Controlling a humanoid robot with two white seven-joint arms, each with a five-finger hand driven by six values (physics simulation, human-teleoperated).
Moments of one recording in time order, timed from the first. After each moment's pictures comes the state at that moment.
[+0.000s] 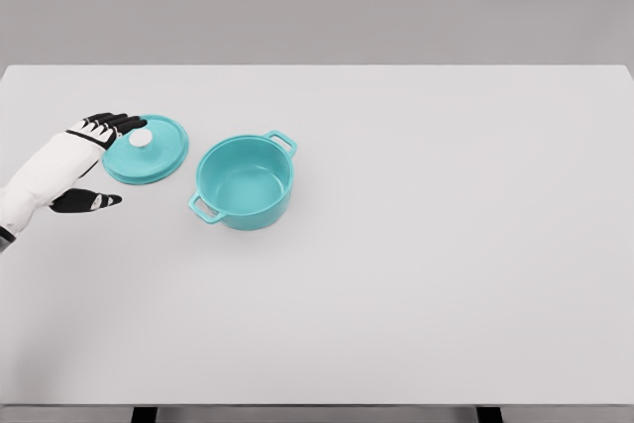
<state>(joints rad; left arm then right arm) -0.09 0.53 0.08 -1.48 -0.58 -0.61 -0.27 0.01 0.00 -0.30 0.05 0.25 -0.01 0.09</state>
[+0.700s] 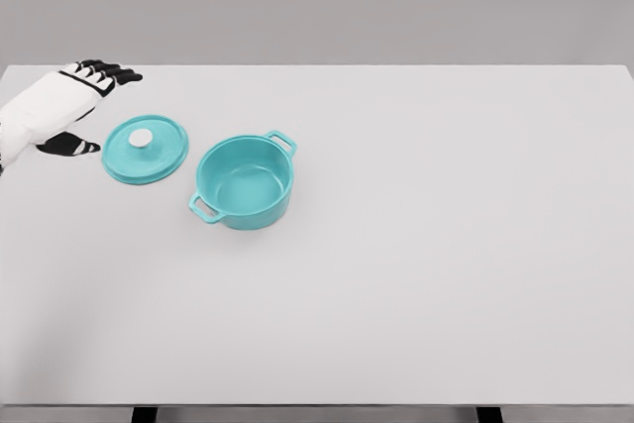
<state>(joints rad) -0.36 0.57 0.02 -1.39 -0.75 -0.61 -0.40 0.01 0.00 -0.30 0.05 0.25 -0.01 0.09</state>
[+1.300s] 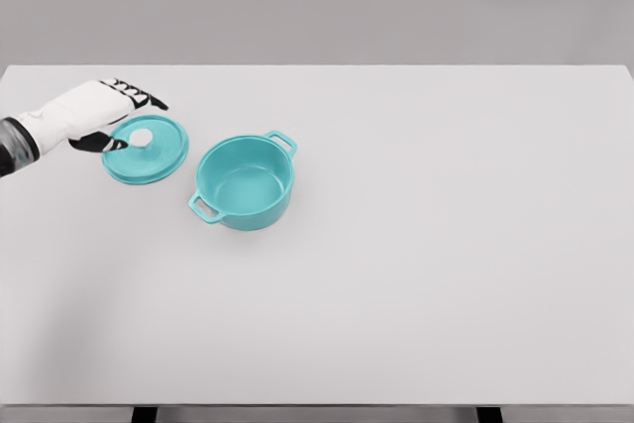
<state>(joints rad) -0.53 0.59 -0.22 -1.17 -0.77 -0.61 -0.41 0.01 0.00 -0.30 0.05 0.25 -0.01 0.09</state>
